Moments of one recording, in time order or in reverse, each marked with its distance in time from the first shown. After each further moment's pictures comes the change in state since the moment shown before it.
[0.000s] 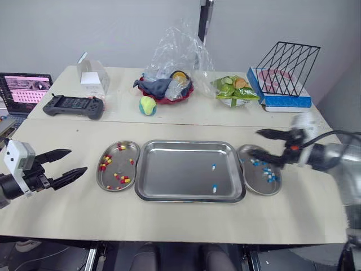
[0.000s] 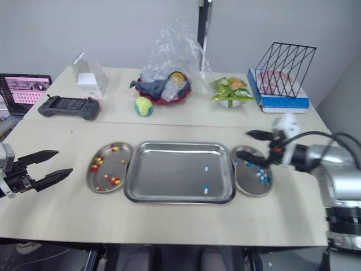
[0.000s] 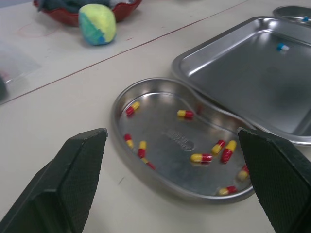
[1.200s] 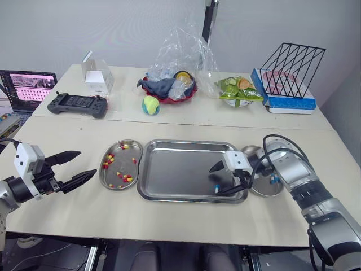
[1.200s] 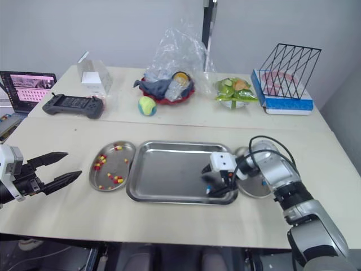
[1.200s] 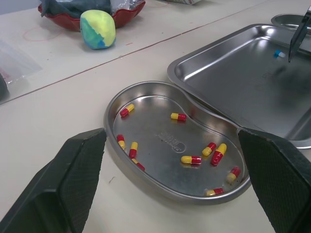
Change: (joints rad) left arm 0.035 -0.035 0.004 -0.073 -0.018 0.020 0.053; right arm -0.223 0.103 0.338 0.471 -0.382 -0.501 0.296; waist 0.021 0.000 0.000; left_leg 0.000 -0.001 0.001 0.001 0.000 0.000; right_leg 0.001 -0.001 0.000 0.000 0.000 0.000
